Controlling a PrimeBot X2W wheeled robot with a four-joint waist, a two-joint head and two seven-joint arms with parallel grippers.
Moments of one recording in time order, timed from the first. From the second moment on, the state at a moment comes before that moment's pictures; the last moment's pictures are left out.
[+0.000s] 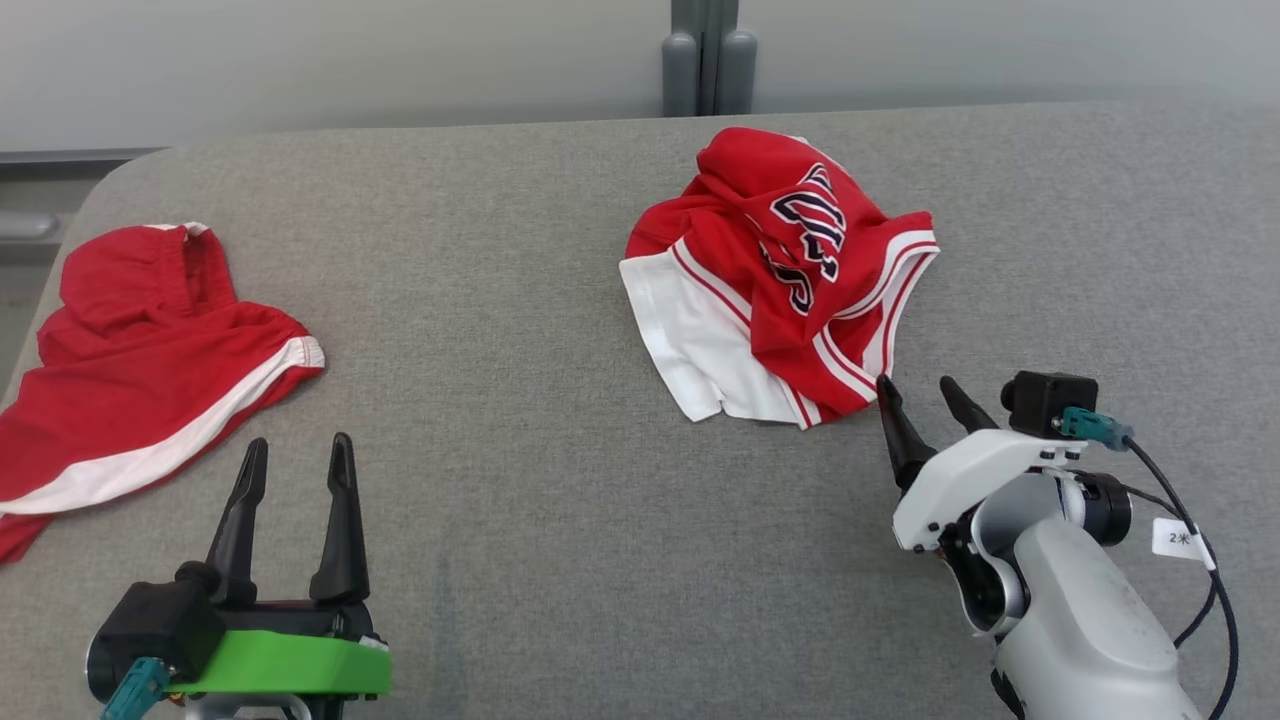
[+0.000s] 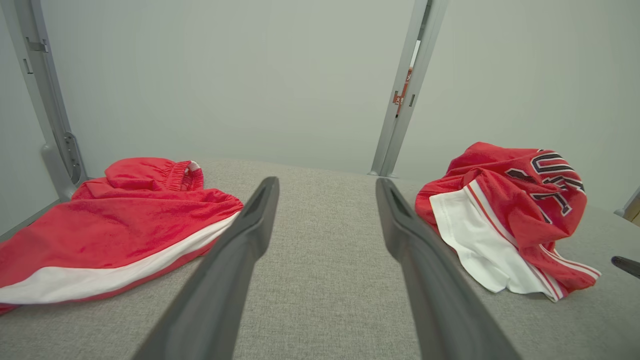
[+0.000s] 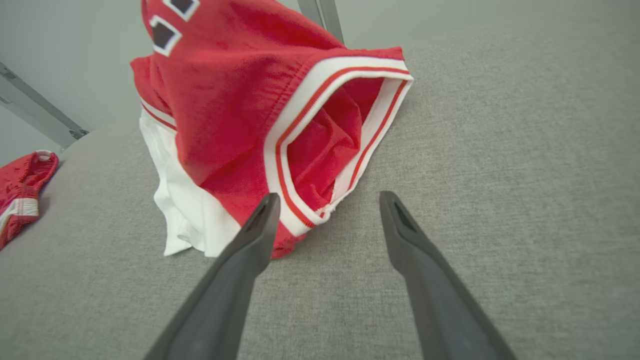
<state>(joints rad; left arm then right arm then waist) 0.01 0.10 -0.04 0.04 -0.32 -0.12 -0.26 -0.38 -0.05 0.09 0.59 0.35 0.13 -0.05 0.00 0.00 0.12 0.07</state>
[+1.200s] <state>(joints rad) 0.01 0.07 -0.01 0.05 -0.33 -0.13 -0.26 -0.77 -0.08 0.20 0.53 0.08 0.13 0.05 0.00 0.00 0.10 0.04</state>
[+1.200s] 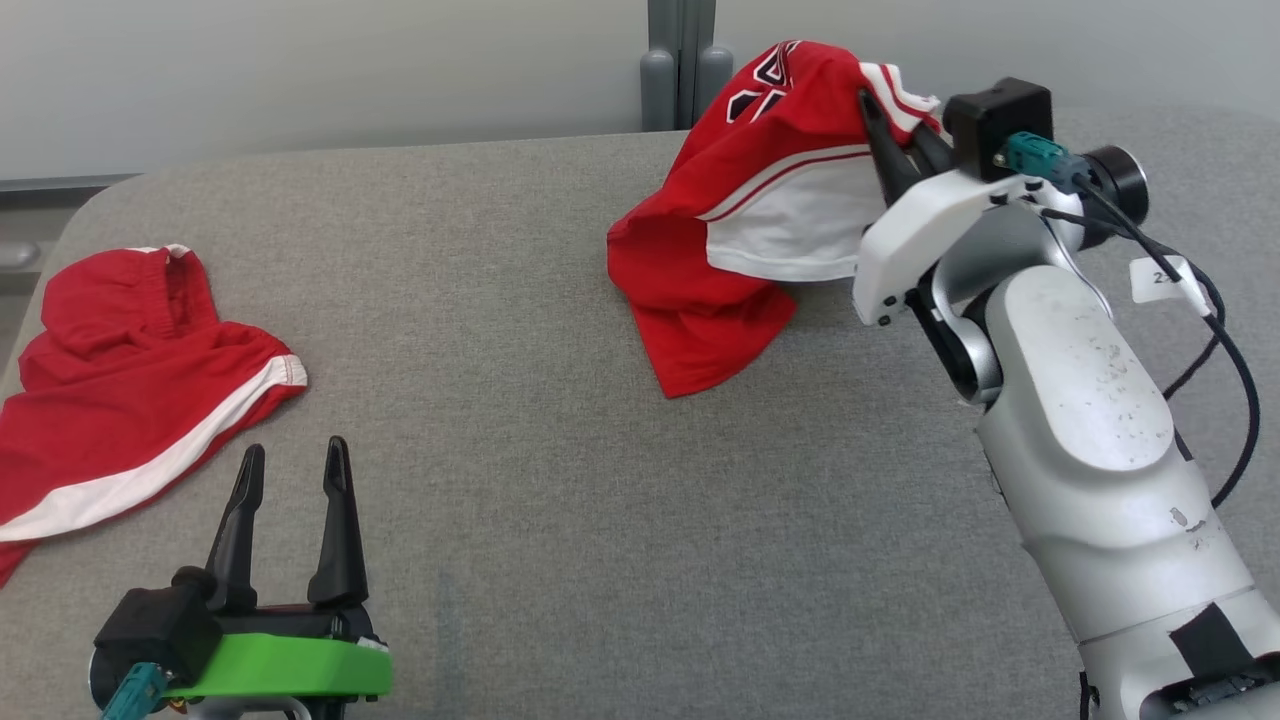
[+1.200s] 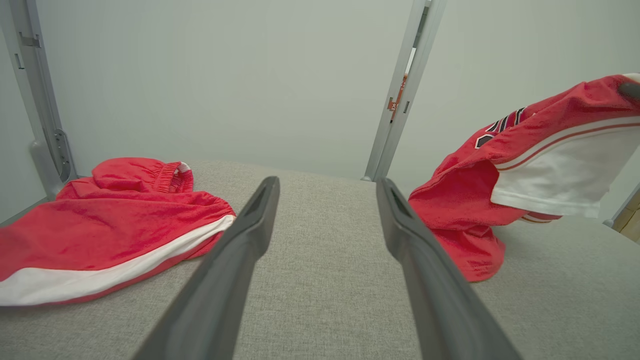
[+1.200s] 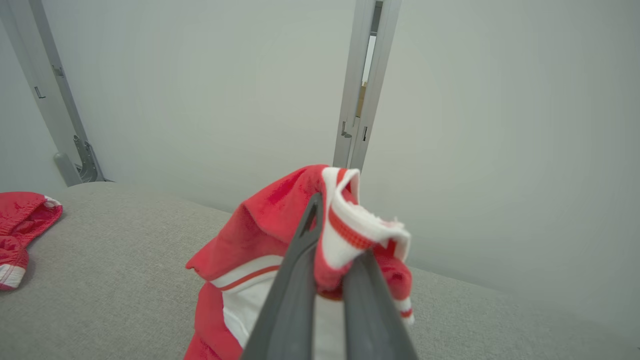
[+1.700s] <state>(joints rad) 0.02 0.07 -0.04 0.05 -0.33 -0.13 -0.26 -0.57 -0.22 0.13 0.28 0.24 0.13 0.43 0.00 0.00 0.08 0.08</state>
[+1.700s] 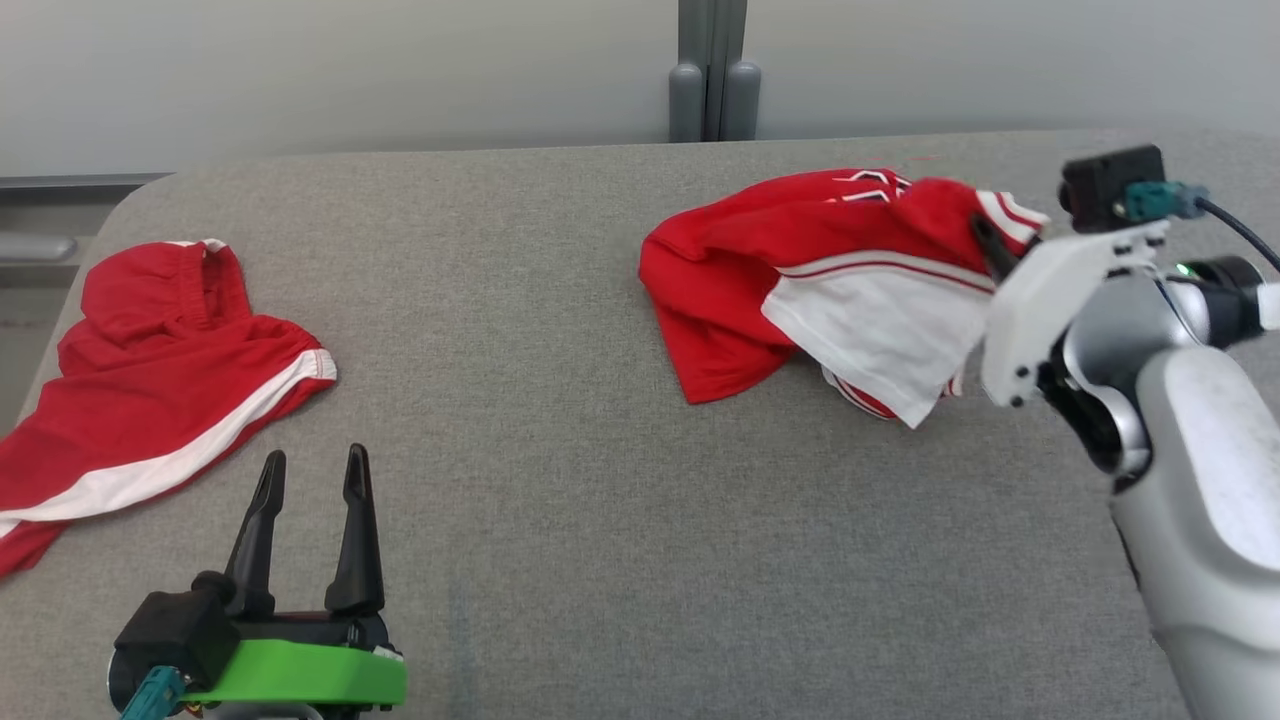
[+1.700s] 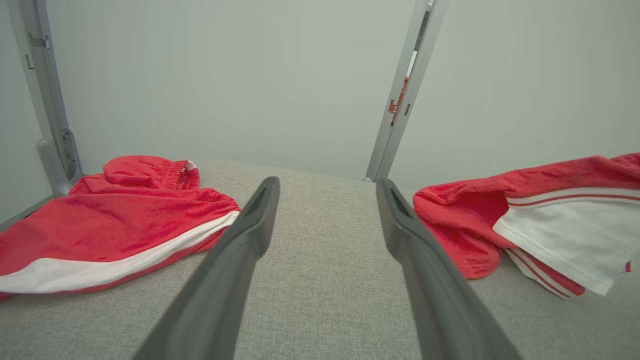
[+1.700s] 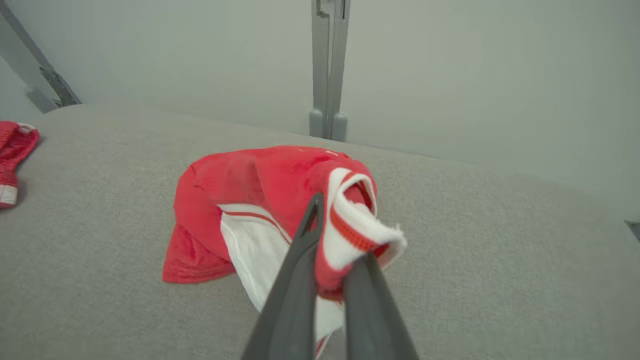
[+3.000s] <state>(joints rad) -0.04 0.09 -0.02 0.05 -0.33 -0.13 -0.26 -0.29 -0.25 -0.08 0.31 -0.01 0.13 -0.07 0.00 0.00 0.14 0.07</state>
